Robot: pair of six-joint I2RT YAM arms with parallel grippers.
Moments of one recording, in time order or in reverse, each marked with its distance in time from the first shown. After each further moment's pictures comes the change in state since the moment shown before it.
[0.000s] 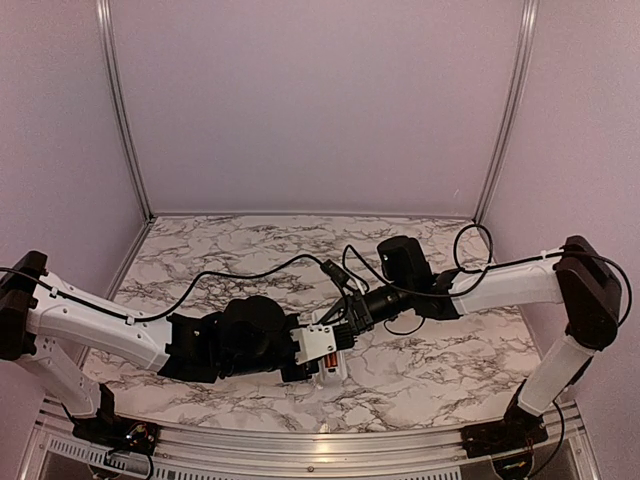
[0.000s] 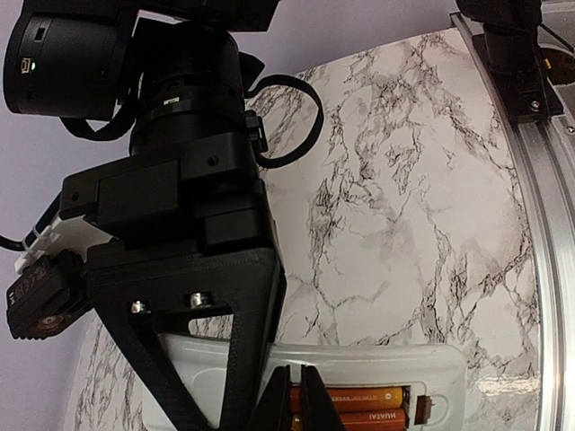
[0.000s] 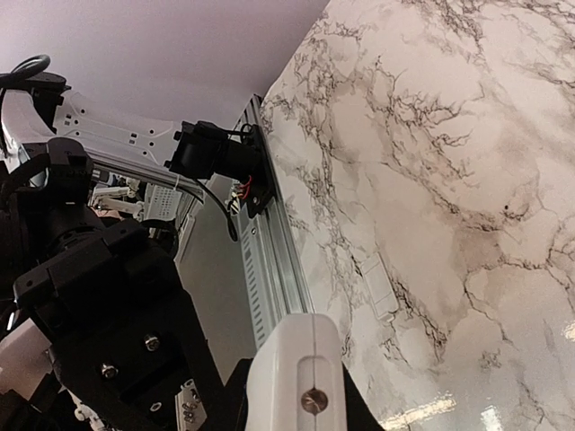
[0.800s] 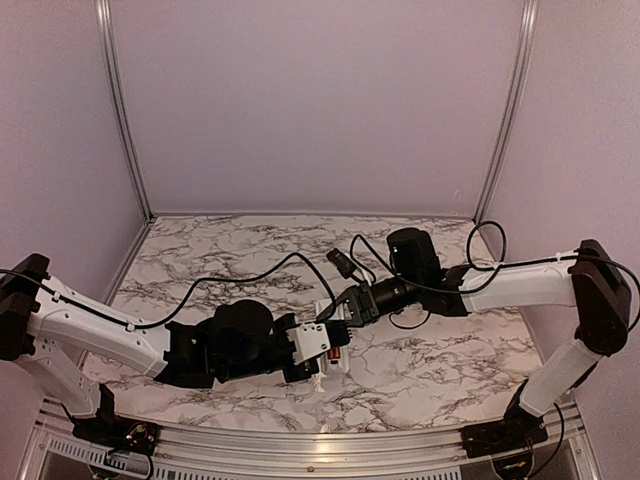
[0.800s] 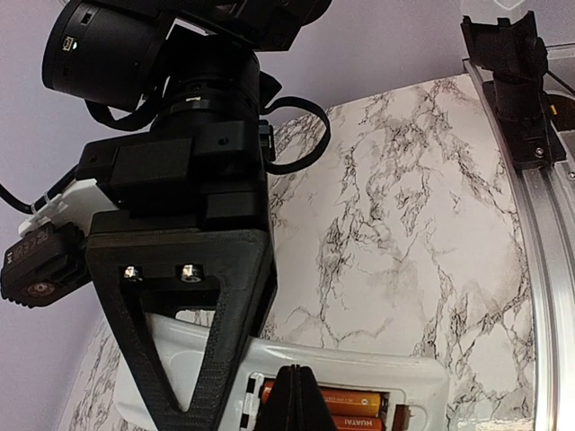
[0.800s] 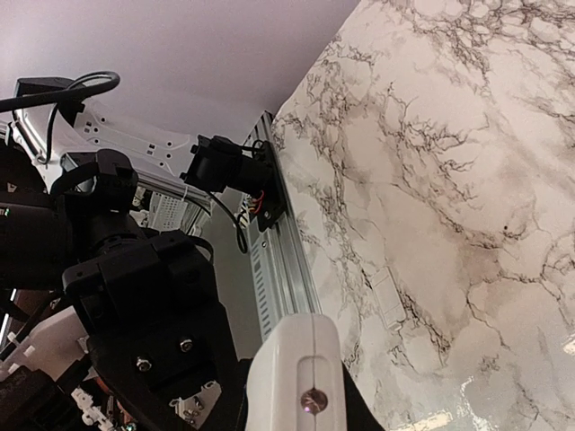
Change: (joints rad) left arm 0.005 -0.005 -0.072 0.174 0.003 -0.024; right arm -0.010 -0.065 -0.003 0.003 0.001 0.016
